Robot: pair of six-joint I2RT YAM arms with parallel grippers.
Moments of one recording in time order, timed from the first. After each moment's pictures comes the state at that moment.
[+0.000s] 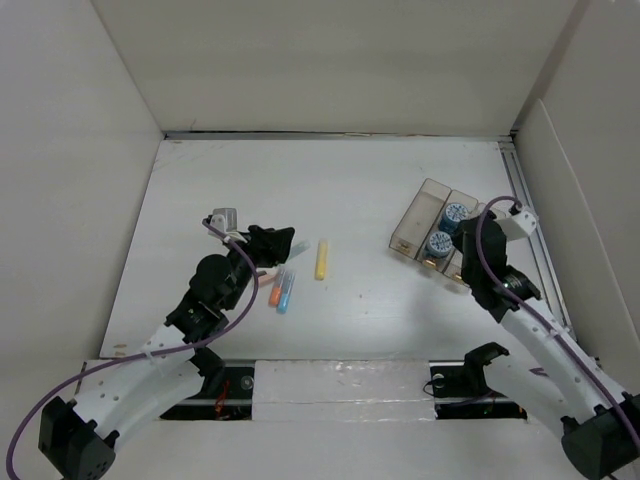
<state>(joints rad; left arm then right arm) -0.66 0.66 0.43 0.24 -0.25 -0.60 0.43 0.81 0.67 -0.25 0.71 0.84</state>
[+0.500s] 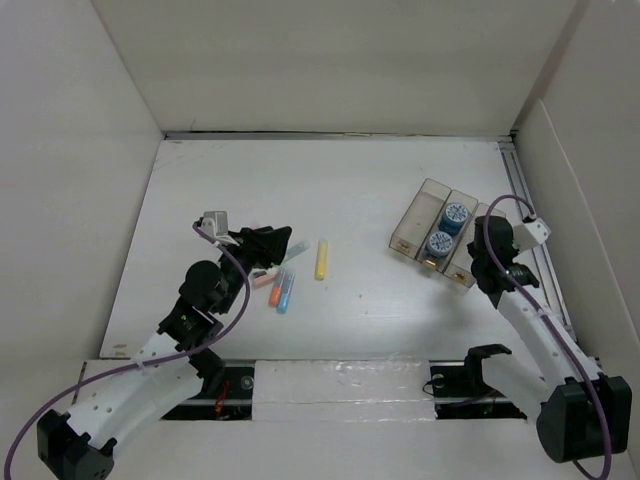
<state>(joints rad) -0.66 0.58 0.43 0.24 -0.22 -0.61 0.14 0.93 0.62 -0.32 0.64 0.88</state>
